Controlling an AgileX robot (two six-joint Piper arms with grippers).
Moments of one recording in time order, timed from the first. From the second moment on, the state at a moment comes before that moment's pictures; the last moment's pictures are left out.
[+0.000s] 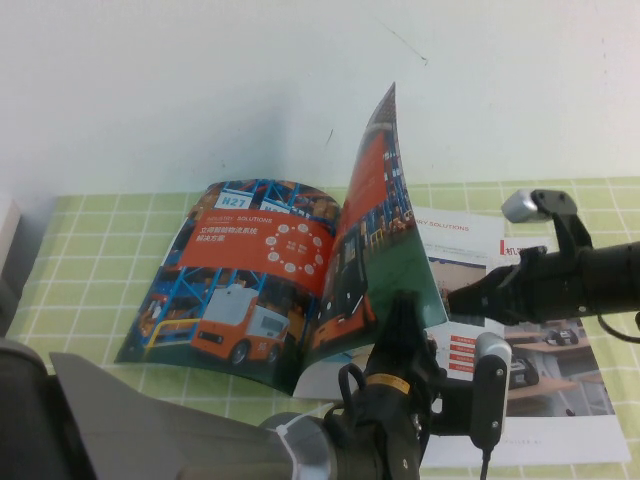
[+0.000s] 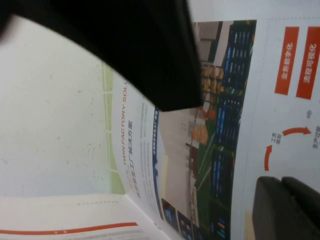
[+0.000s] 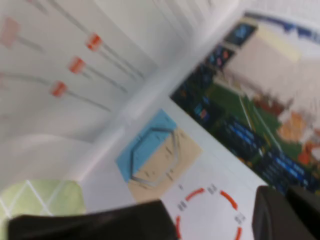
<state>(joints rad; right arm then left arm) 0.11 1.94 -0.99 1.52 0.78 -1.53 -1.02 1.99 -1.01 -1.07 -0.65 1.95</state>
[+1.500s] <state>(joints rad) 0.11 1.96 -1.01 1.00 0.70 -1.00 -0.77 1.95 -1.01 -1.75 -0.75 2.02</state>
